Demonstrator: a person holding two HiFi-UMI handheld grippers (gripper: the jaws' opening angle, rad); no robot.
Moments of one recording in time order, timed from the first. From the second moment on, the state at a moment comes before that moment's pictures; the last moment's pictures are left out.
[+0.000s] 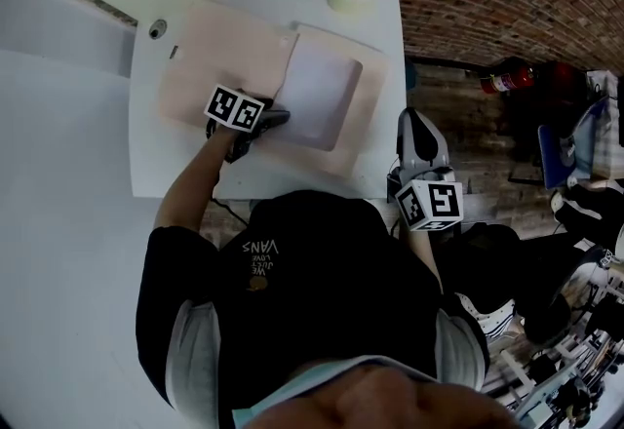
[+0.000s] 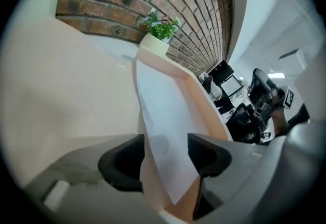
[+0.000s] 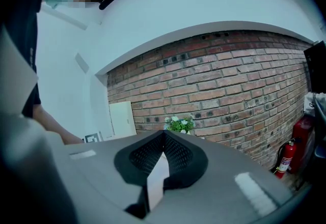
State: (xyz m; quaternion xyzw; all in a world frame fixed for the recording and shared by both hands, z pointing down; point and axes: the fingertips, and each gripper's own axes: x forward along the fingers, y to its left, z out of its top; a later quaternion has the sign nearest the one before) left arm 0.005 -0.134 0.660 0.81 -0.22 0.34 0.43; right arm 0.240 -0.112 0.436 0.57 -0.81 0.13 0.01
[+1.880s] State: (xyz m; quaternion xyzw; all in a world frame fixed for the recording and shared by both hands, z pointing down) left arm -0.054 -0.146 0.648 0.79 -0.24 0.30 0.47; right arm 0.197 -0.100 0.437 0.58 -0.81 0.13 0.00
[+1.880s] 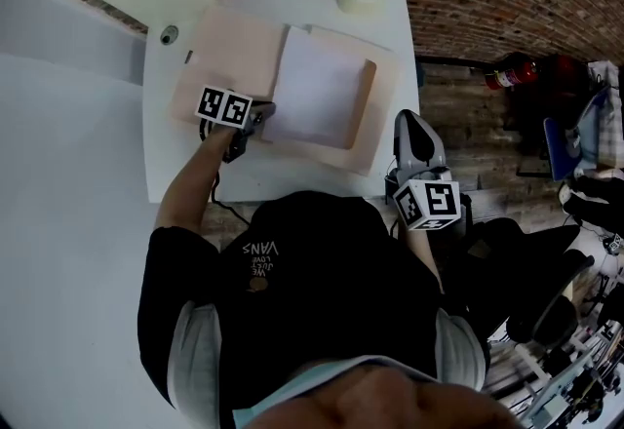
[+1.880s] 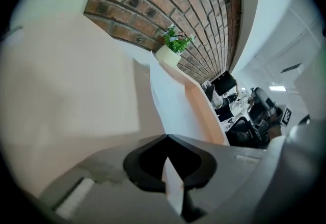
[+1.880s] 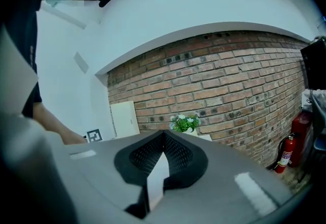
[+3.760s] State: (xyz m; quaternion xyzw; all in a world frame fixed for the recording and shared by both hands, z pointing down) left arm -0.138 -0.139 0.566 0.86 -0.28 0.28 0.34; right arm 0.077 -0.140 0.473 0.50 -0.85 0.15 0.04
